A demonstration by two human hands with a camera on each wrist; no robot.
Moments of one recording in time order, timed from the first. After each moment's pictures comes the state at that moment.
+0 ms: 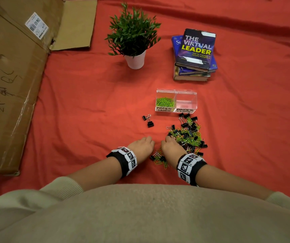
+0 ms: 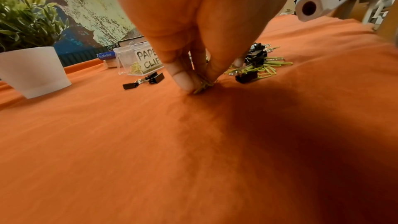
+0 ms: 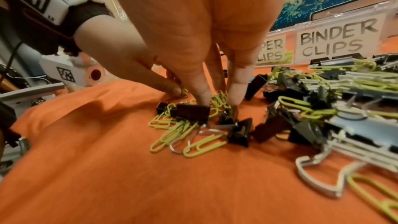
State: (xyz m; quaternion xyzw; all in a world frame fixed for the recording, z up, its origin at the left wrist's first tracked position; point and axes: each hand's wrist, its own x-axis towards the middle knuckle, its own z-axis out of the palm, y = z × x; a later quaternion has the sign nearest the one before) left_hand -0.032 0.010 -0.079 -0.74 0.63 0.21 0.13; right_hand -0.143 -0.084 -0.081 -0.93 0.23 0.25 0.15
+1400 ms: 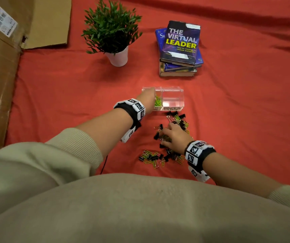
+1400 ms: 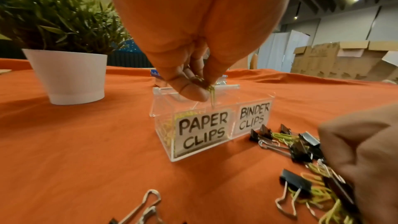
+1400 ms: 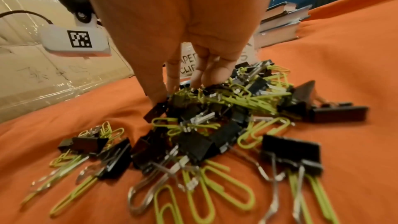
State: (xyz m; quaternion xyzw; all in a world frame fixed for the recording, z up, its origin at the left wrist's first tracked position) left_hand 0.029 -0.152 -0.043 -0.81 0.49 0.30 -0.09; right_hand -0.169 -0.163 -0.086 -0.91 0.26 0.19 0.25
